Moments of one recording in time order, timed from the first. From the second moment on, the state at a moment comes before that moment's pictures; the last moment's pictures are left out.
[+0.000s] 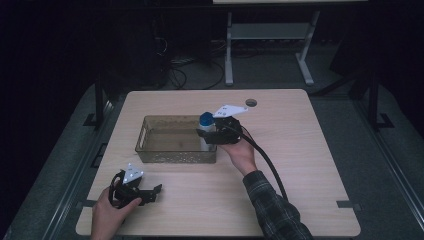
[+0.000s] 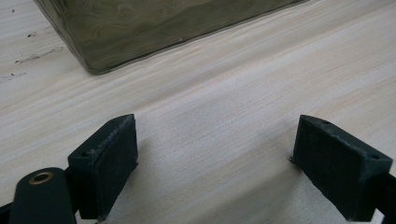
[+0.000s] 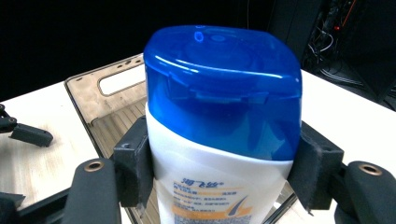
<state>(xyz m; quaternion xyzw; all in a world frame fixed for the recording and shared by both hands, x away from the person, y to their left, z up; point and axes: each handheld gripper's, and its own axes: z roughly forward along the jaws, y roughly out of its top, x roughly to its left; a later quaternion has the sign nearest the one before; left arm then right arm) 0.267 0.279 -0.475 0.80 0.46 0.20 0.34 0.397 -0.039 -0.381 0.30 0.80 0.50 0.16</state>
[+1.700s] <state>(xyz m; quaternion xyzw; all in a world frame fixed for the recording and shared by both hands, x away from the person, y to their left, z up) 0.267 0.279 -0.475 0.80 0.46 0.20 0.34 0.388 -0.044 -0.390 0.30 0.81 0.49 0.12</state>
